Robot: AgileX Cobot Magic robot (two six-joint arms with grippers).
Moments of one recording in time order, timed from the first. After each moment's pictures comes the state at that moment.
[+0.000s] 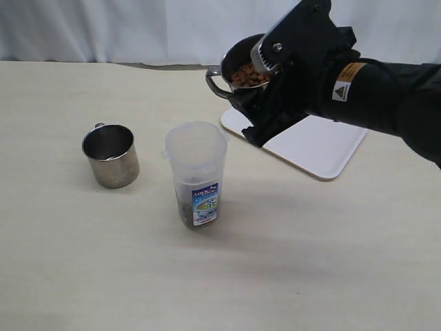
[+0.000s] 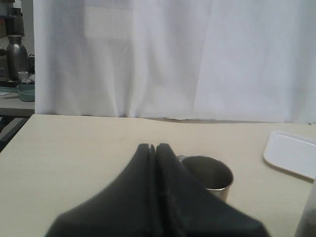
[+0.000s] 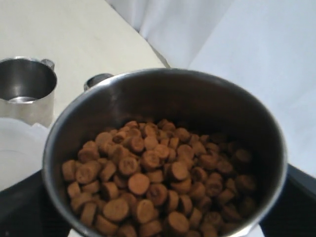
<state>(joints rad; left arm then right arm) -0.13 0.00 0.00 0.12 0.14 -0.18 0.69 1.43 -0.82 -0.17 -0.10 -0.27</state>
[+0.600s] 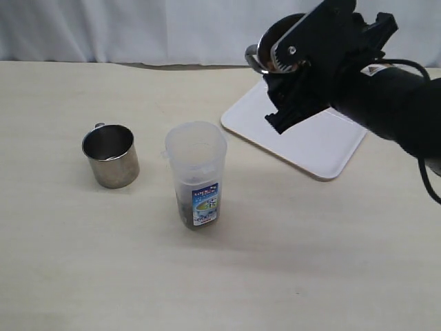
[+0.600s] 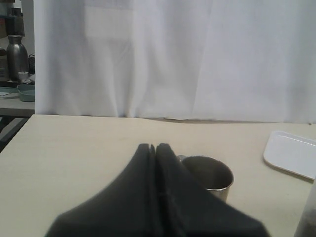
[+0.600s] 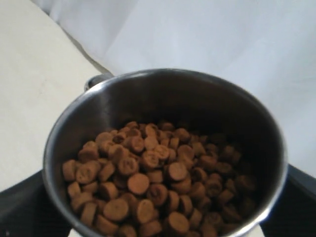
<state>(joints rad) -0.13 0.00 0.00 0.12 0.14 -0.18 0.72 1.43 -0.75 0.79 -0.36 -1.30</state>
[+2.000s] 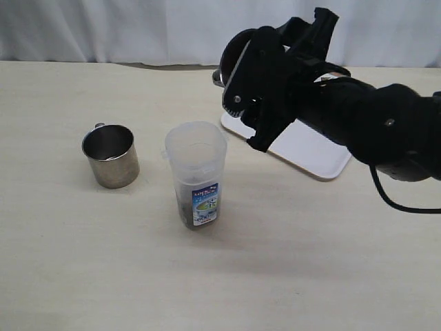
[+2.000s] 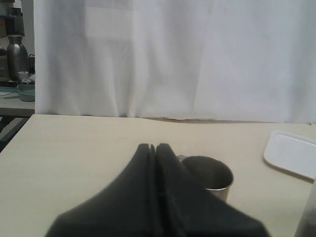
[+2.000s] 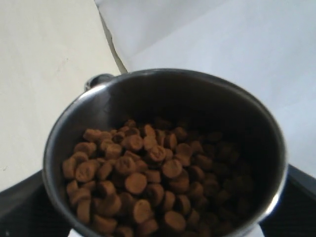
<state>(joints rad) -0.13 0.00 0.00 0.12 0.14 -0.18 0.80 1.53 -0.81 0.79 -0.40 -1.65</state>
